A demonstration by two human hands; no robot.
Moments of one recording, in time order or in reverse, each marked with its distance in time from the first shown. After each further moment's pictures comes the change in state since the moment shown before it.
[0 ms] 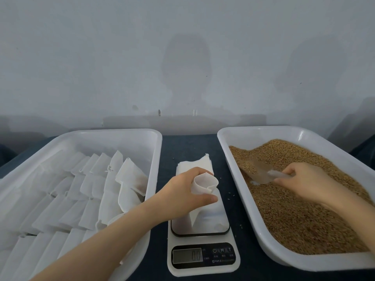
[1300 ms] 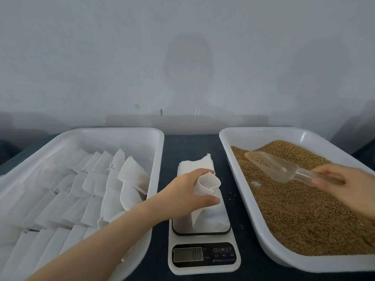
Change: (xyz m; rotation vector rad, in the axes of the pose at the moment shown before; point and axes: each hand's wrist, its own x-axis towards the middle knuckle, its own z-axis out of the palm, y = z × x) left_hand 0.005 -0.004 0.003 0.030 -0.041 -0.052; right_hand -0.036 0.034 -0.038 -0.046 0.105 -0.118
